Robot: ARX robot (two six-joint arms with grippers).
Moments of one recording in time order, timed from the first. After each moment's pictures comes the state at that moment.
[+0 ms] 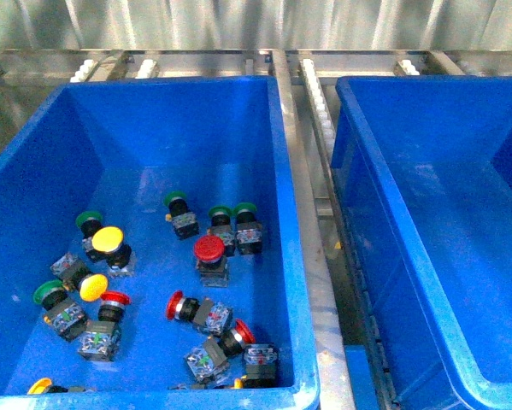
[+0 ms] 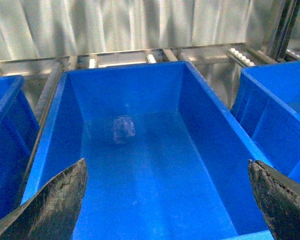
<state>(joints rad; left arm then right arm) 0.00 0.01 0.02 0.00 0.00 -0.01 0.00 0.00 0.02 0.00 0.00 0.00</state>
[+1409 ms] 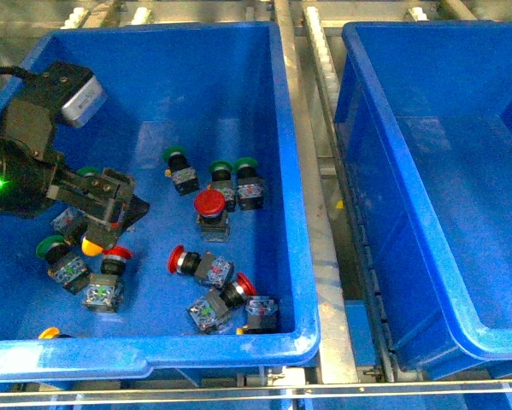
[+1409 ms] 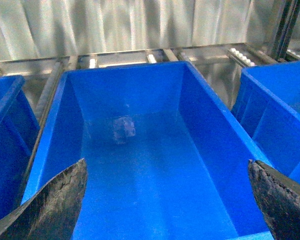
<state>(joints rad) -0.14 1.90 0.87 0.35 0.30 0.27 0.00 0.00 0.02 0.00 0.00 0.00</state>
